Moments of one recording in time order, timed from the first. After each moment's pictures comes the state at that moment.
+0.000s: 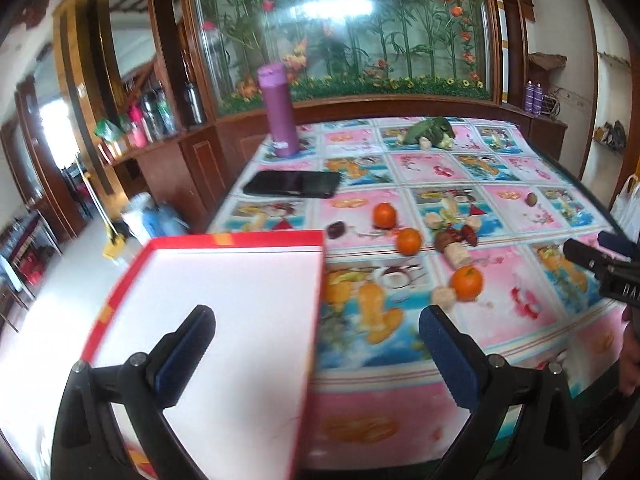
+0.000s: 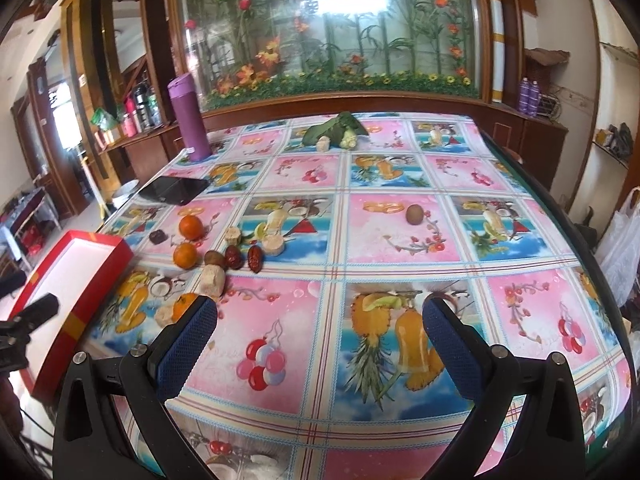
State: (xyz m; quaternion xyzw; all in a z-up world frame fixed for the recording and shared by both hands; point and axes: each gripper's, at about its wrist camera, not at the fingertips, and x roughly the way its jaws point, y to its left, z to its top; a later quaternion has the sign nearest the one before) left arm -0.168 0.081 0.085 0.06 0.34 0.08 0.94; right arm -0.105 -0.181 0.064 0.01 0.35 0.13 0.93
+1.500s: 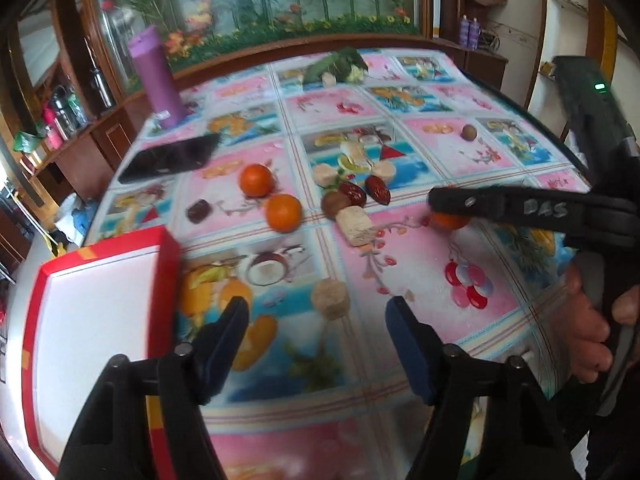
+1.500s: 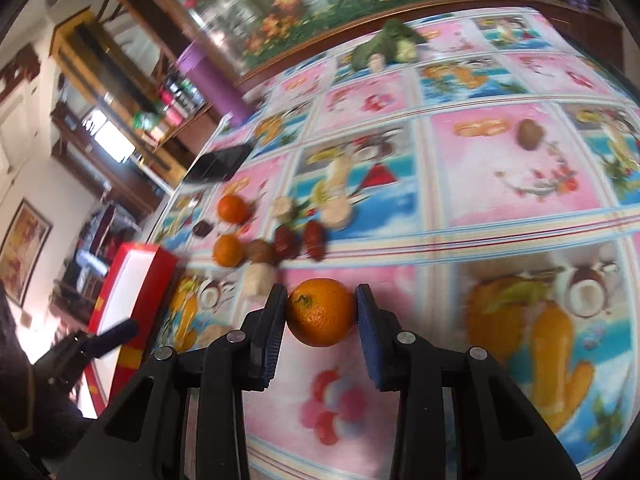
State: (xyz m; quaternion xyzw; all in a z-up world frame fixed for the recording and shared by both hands) left arm -0.091 0.001 0.042 0.07 0.45 -0.06 0.89; right arm -0.027 -0.182 0.019 0.17 0.45 0.22 0.85
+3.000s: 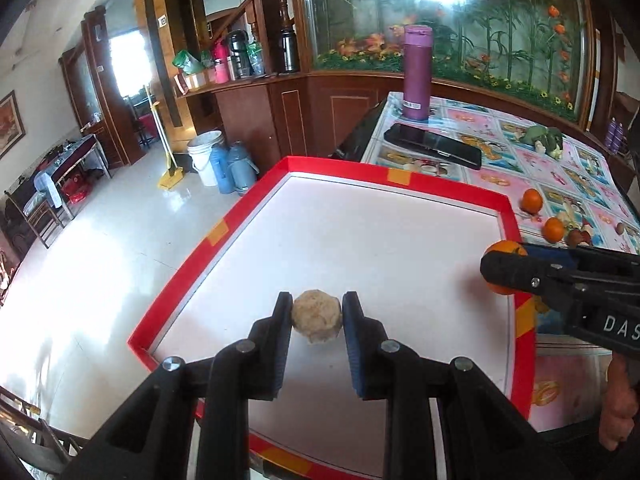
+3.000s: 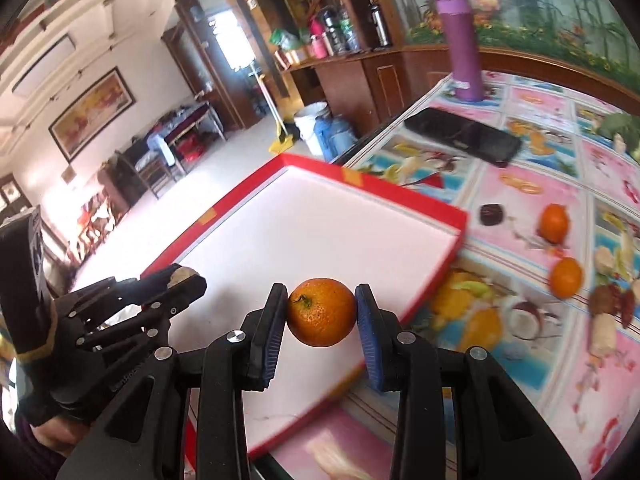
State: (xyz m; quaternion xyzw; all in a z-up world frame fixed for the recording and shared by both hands) left arm -0.185 0.222 0.048 -0.04 0.38 0.20 0.90; right arm -0.098 0.091 0.049 -0.03 0.43 0.44 0.79
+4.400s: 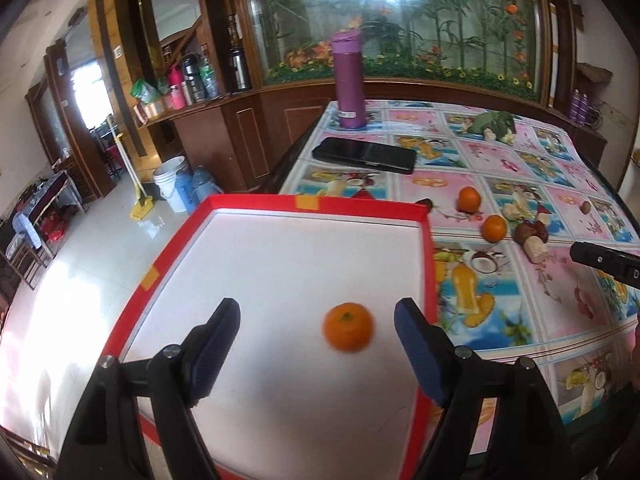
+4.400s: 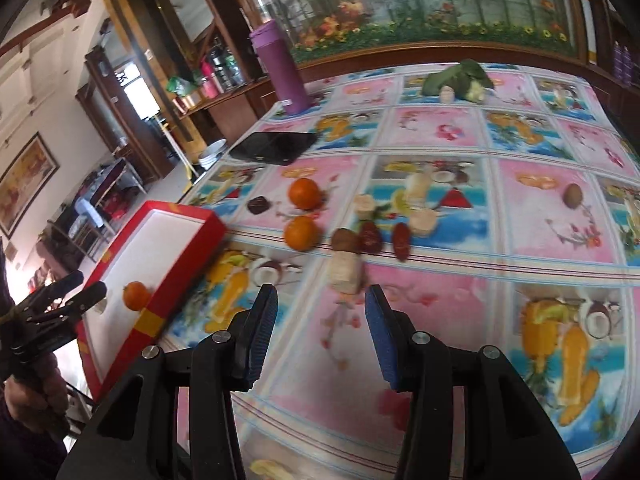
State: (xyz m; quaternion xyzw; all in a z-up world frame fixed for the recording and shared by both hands) left arm -0.152 0.144 0.071 0.01 0.38 0.13 0.91; right arm -0.057 -0.129 0.044 0.05 0.42 0.26 0.86
